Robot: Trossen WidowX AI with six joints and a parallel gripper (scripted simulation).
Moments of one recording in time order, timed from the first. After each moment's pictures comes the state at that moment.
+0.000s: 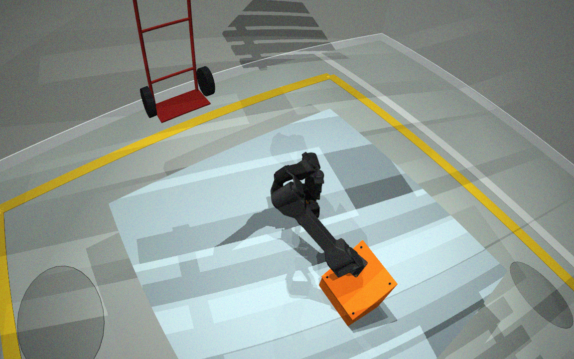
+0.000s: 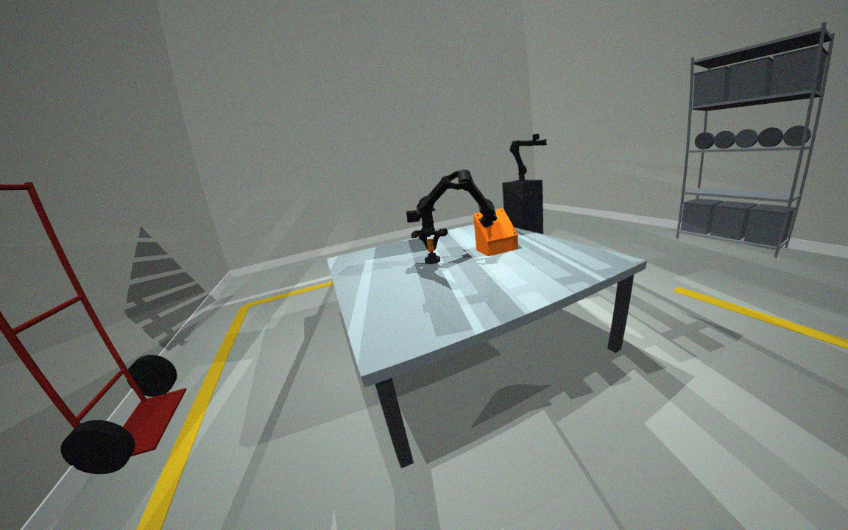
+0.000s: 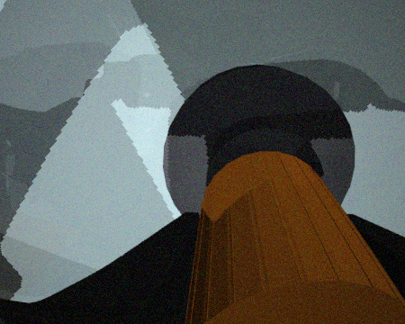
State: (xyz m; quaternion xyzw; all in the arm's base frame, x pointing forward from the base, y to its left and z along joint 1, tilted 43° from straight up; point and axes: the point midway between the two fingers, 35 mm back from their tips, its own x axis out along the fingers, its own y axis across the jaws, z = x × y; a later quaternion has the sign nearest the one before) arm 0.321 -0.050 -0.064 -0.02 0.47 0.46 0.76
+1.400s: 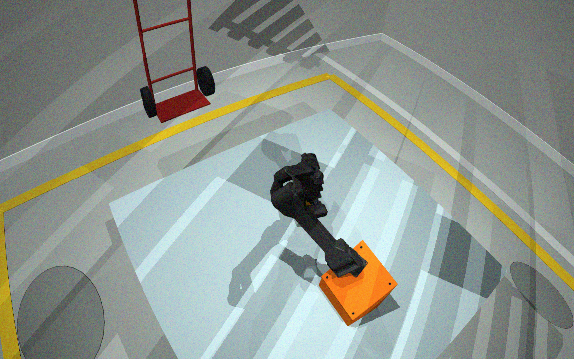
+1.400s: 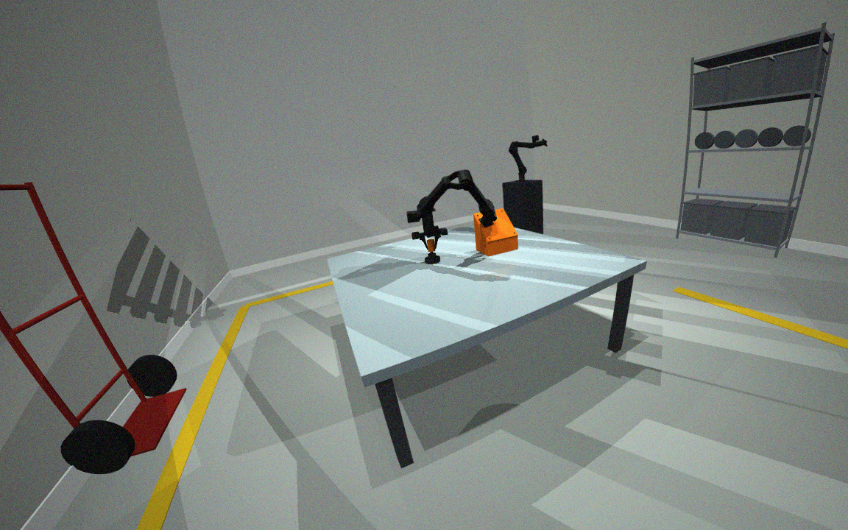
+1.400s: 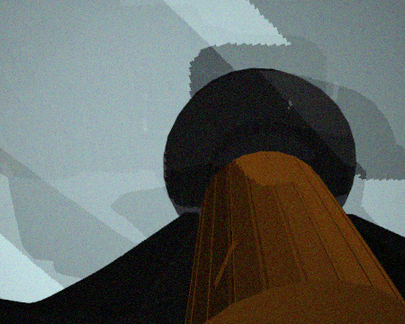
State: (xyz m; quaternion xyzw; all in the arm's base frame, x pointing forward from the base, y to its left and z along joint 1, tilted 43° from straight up) arm 0.321 -0.049 -0.065 -0.17 0.37 0.54 0.74
